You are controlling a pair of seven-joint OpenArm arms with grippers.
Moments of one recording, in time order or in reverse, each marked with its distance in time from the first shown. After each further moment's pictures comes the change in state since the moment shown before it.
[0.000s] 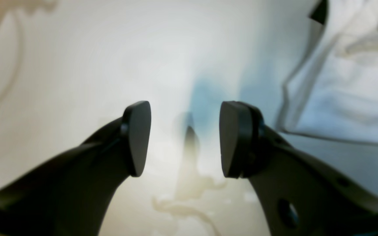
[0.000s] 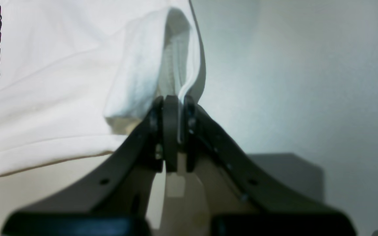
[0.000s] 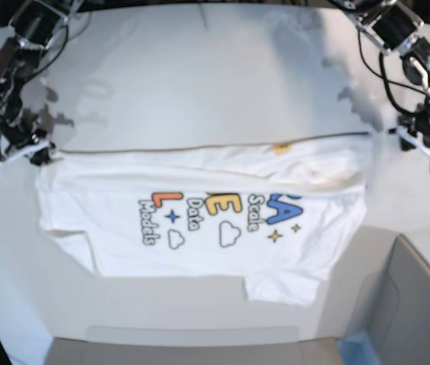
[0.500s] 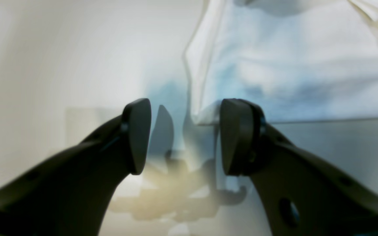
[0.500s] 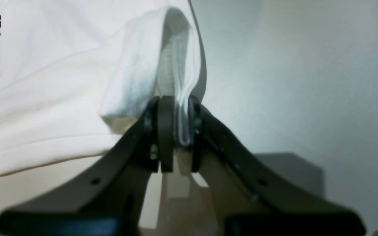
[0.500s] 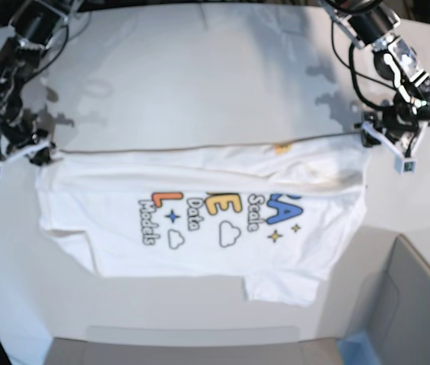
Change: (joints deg) left arm 1.4 5.2 2.4 -3.6 0.1 0.0 -6.4; right arm -0.3 0.0 0.0 0.0 0.0 0.0 0.3
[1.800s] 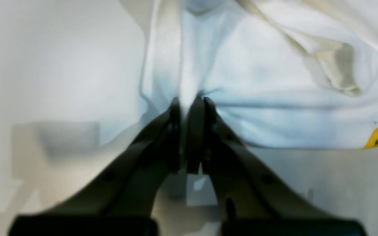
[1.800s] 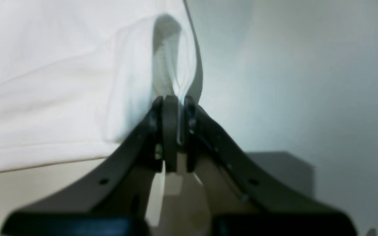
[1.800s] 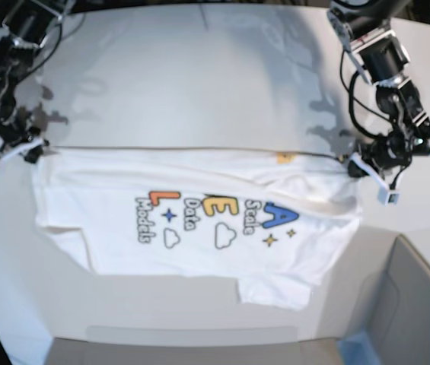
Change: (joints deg) left arm -8.0 -5.2 8.6 -22.1 -4.5 -0.6 -5.2; right arm -0.4 2.4 0.1 0.0 -0.1 0.0 -0.7
